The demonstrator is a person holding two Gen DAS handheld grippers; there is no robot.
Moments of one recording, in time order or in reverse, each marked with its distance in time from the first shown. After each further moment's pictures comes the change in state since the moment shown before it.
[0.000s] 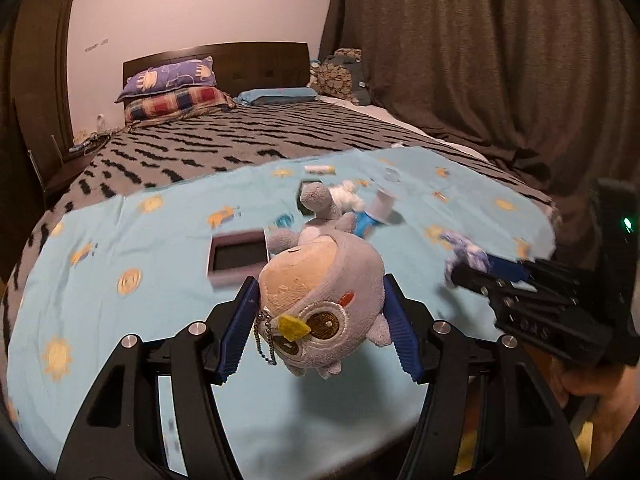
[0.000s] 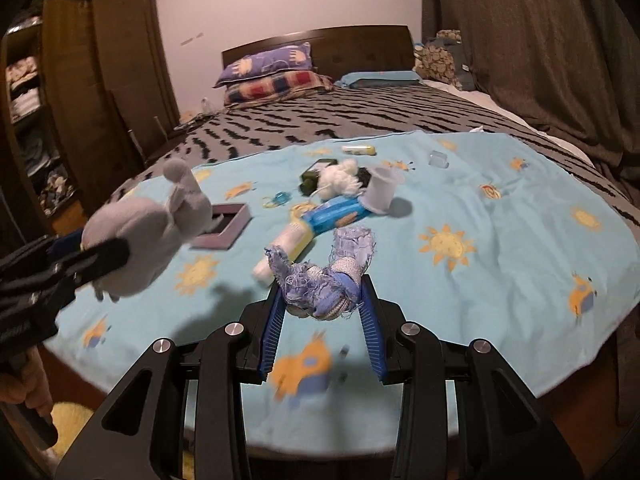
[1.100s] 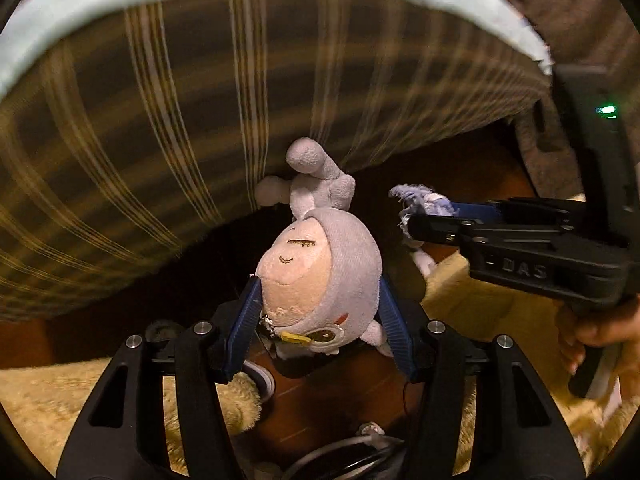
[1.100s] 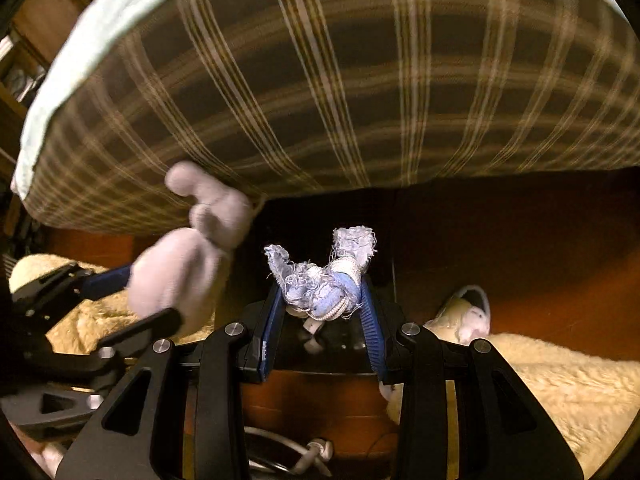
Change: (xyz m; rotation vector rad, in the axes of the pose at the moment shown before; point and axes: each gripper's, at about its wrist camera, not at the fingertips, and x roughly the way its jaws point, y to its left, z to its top) left arm 0.061 -0.029 -0.266 -0.075 0.534 -0.117; right arm 0.077 0.004 -0.236 0.094 0.557 0.073
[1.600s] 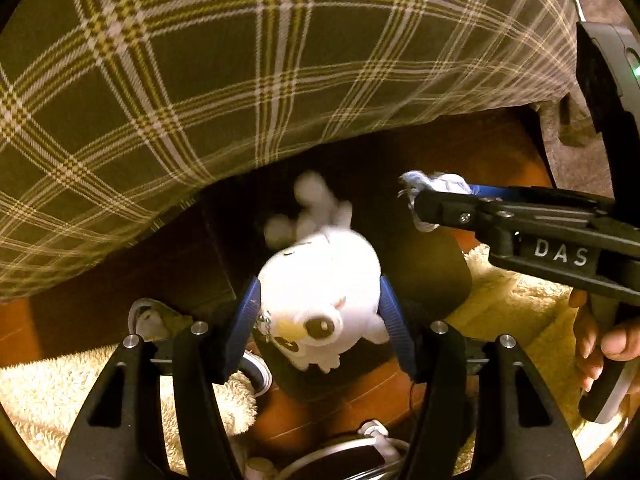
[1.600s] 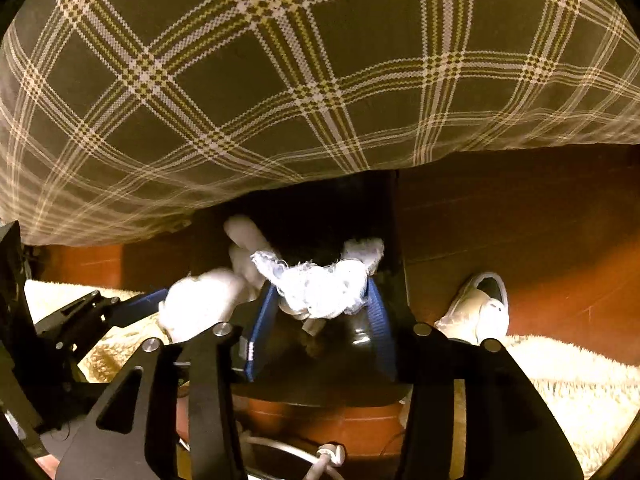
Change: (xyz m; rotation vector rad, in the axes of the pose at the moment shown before) left arm 0.064 0.023 -0.003 -0.056 0.105 0.009; right arm 0.052 -0.003 0.013 0.068 0.071 -0.007
